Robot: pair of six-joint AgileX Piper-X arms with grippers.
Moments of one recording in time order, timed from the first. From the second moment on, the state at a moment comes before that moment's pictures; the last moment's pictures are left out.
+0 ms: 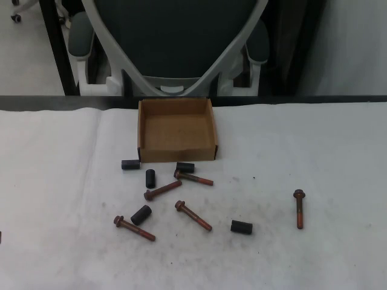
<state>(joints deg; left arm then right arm) -12.0 -0.1 0.5 18.0 -2.8 13.7 7.2 0.0 0.5 29.6 -2.5 -4.1</state>
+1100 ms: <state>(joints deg) -12.0 -0.1 0.5 4.2 23.6 -21.8 7.7 0.0 0.5 19.0 -30.4 12.3</state>
